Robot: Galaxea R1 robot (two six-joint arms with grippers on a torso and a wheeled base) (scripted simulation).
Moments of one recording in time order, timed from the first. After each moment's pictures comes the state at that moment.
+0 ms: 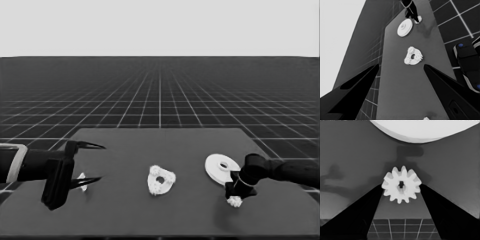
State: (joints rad) left arm -0.34 1.75 -0.42 0.31 0.68 0.35; right arm -0.25 2.11 -1.14 -0.38 -1.33 1.01
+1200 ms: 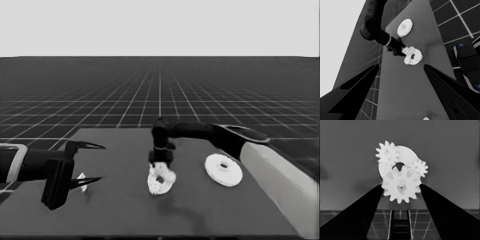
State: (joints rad) left arm -0.34 1.75 -0.42 0.31 0.68 0.35; right arm 0.03 3.05 -1.67 -0.16 -1.54 1.38
